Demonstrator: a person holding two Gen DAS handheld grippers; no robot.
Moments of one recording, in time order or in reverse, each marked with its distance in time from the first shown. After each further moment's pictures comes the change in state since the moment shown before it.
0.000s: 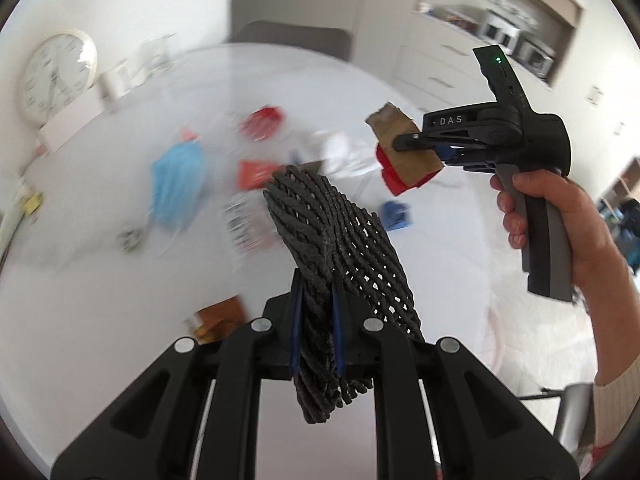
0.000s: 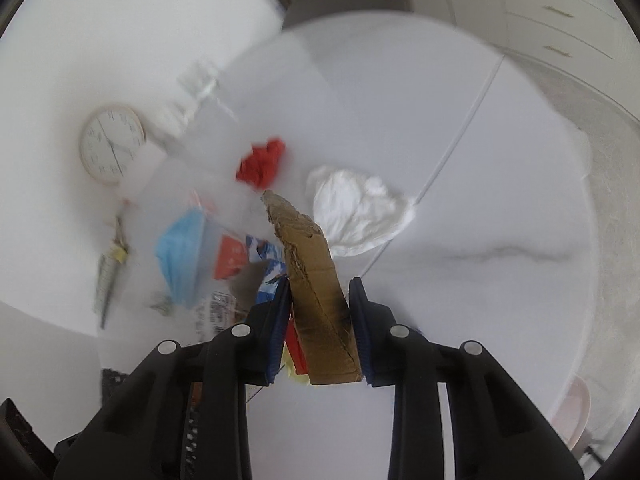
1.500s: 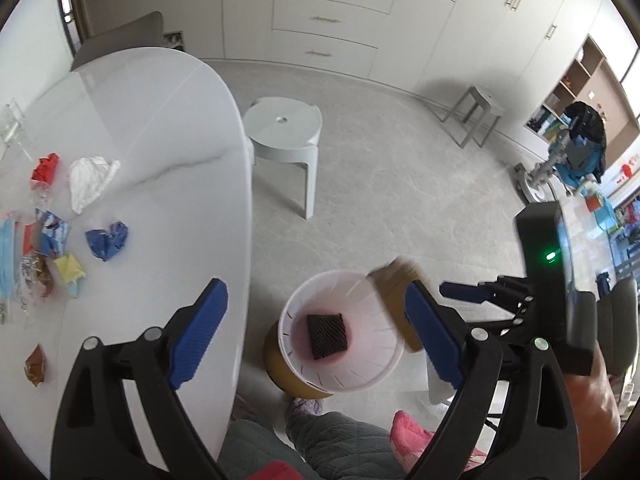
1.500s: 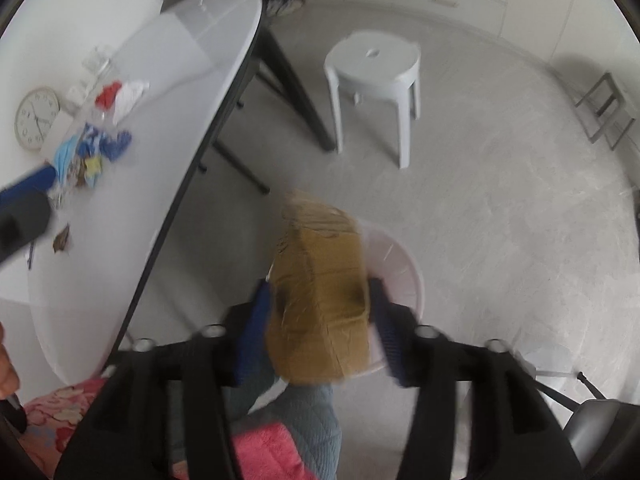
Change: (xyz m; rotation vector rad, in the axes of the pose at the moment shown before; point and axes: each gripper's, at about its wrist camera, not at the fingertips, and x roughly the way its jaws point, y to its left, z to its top) left arm 0.077 -0.298 0.014 0.255 0.170 -0.144; right arm -0.140 -0.248 -0.186 0.076 0.197 -0.307
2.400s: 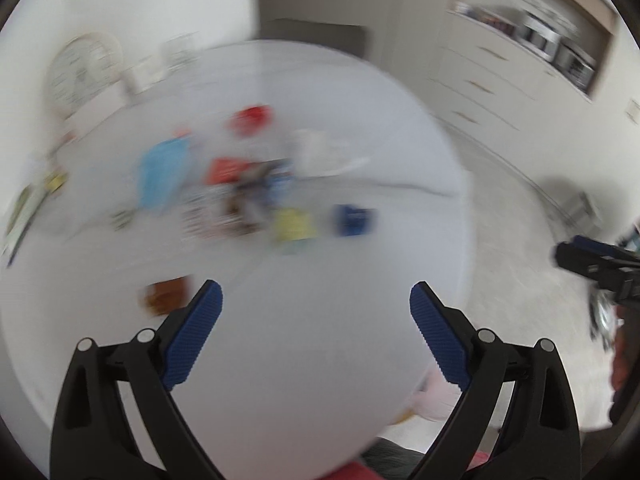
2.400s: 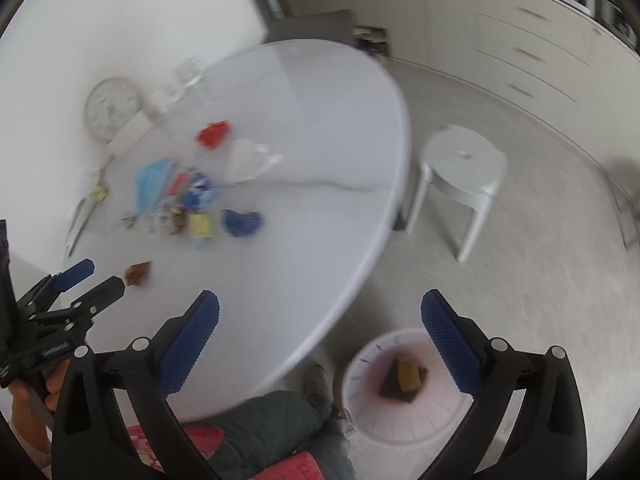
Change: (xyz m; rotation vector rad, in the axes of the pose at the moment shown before) left arm -0.087 0.184 -0.067 -0.419 -0.129 0.358; right arm -0.068 0.161 0.086 -0.282 -0.205 0.146
